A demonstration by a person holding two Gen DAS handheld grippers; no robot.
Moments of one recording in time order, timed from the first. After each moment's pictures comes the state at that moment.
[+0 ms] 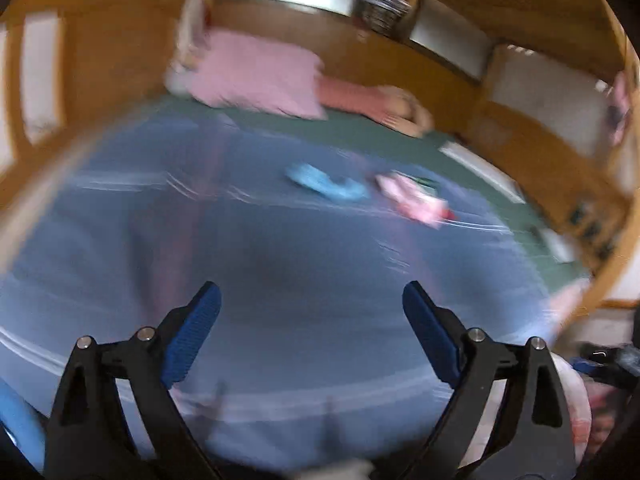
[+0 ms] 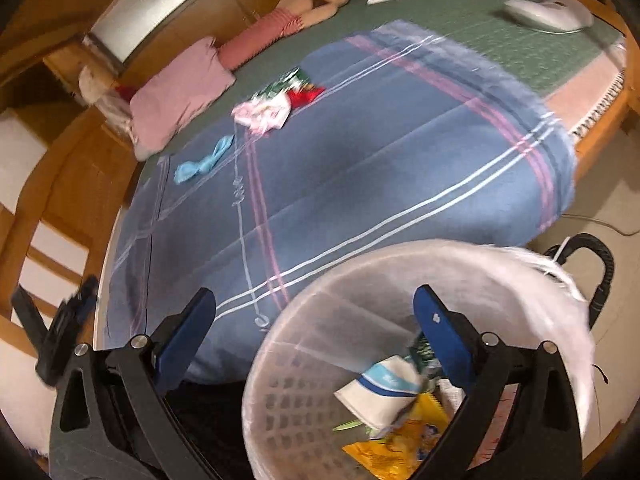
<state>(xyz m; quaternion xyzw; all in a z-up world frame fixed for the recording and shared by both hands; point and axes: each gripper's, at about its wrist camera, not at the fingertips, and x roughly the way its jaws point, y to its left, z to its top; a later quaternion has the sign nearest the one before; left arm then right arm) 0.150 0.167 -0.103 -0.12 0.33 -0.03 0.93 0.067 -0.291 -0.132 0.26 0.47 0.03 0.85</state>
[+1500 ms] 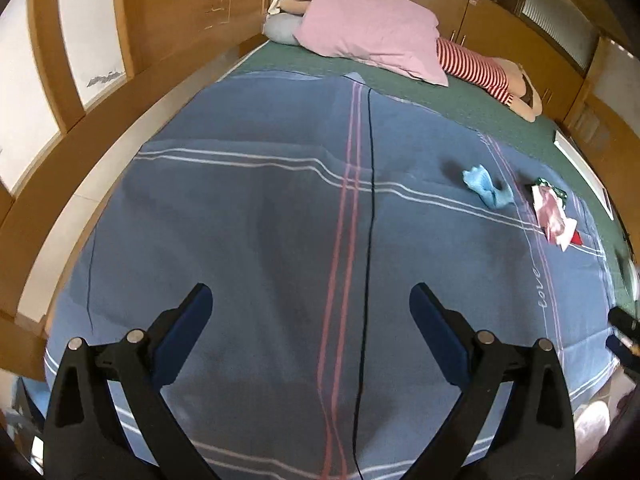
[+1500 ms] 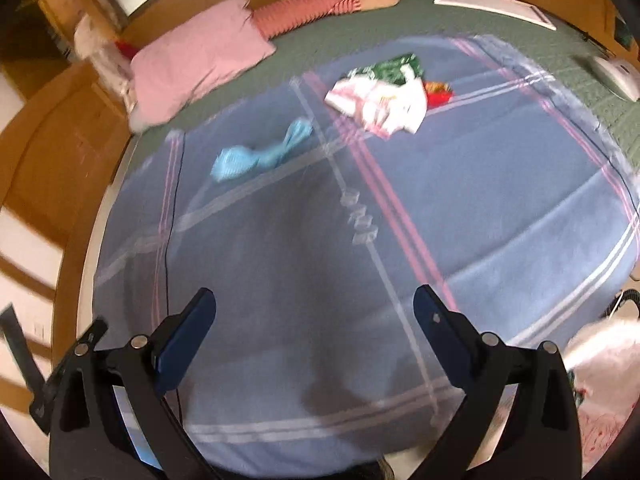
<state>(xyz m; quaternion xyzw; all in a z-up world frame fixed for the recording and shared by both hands) 0.252 0.281 -0.133 -0.10 0.45 0.10 0.88 0.243 -0.106 -0.124 0.20 0.48 0.01 0.85</state>
